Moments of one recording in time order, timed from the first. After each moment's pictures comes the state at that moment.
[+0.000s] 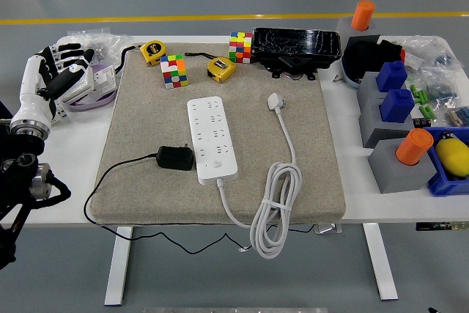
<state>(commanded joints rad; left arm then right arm) -0.33 0.31 -1.22 -1.24 1.04 0.42 -0.07 -0.02 -0.28 1.00 0.45 -0.63 -0.03 -0.11</state>
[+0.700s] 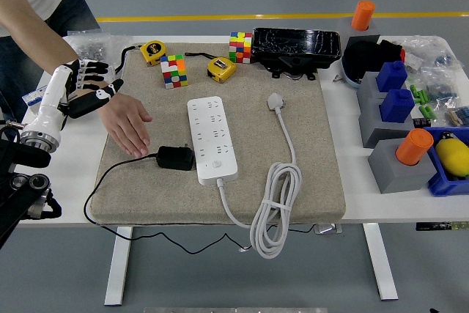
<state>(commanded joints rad) -0.31 0.43 -1.04 -1.28 1.26 0.41 -0.06 -0.02 -0.29 0.98 0.45 -0.63 -0.03 -0.11</state>
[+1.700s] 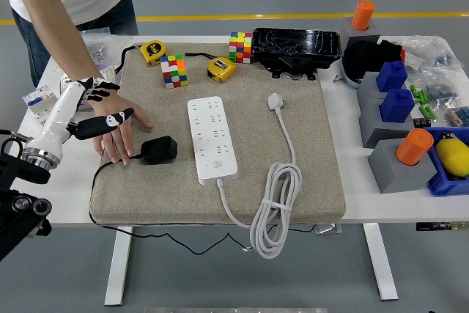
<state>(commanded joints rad) -0.26 0.47 -0.99 -1.32 1.46 0.40 -0.08 -0.03 -0.28 0.99 0.45 -0.64 -0.03 -0.11</state>
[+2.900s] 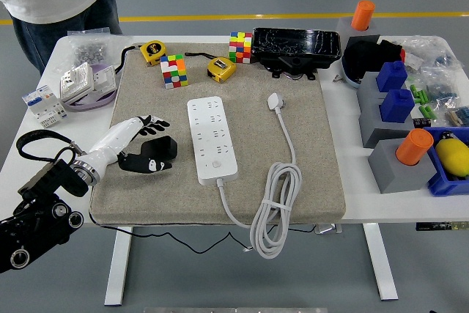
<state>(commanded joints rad) -0.44 0.44 -0.64 -1.15 1.52 0.33 -0.05 -0.03 -0.28 0.99 0.45 -0.64 -0.03 -0.11</state>
